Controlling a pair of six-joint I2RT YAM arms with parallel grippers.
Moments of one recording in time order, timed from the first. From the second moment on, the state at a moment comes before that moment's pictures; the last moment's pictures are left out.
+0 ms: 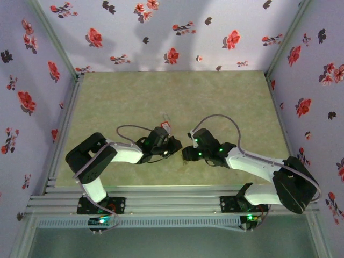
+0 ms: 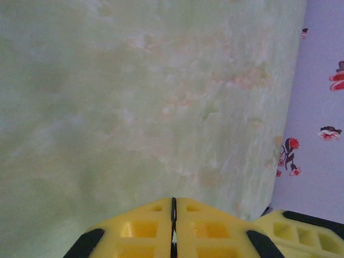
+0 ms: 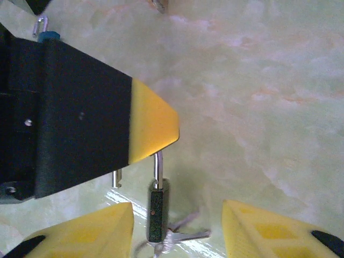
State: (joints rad) left arm -0.88 1.74 0.70 0.42 0.24 -1.25; right arm 0.80 1.27 0.61 -0.23 -0.09 0.45
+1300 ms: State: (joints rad) left arm -0.88 1.67 0.69 0.39 0.24 -1.25; right arm 0.83 1.32 0.60 -0.19 -0.12 0.45
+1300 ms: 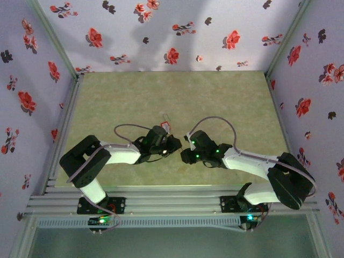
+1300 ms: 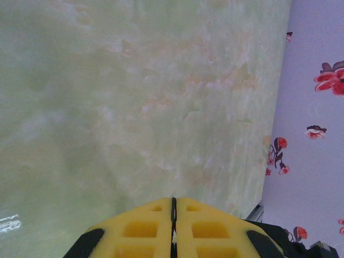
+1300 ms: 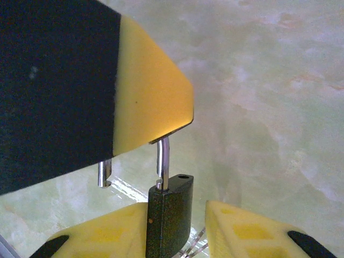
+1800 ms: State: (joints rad) left arm -0.88 1.63 0.67 0.39 0.23 -1.25; right arm 0.83 1.32 0.60 -0.16 -0.13 0.45
